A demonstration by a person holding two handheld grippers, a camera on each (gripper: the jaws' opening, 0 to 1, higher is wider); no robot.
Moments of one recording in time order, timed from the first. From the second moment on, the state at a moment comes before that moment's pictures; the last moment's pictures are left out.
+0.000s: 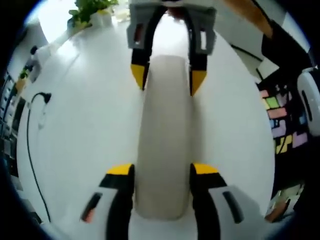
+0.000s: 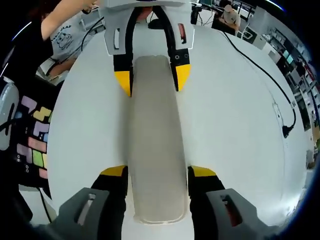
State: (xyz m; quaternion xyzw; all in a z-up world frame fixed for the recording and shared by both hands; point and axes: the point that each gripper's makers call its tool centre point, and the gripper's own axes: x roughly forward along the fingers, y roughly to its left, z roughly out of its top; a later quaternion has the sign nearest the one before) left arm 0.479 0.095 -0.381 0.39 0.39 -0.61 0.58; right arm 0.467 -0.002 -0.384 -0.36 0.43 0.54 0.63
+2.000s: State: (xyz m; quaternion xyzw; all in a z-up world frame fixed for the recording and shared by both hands) left arm 0.441 0.264 -0.219 0.05 0.00 -0.27 0.96; right arm 0.406 -0.141 -0.212 -0.06 -0.03 0.11 0.99
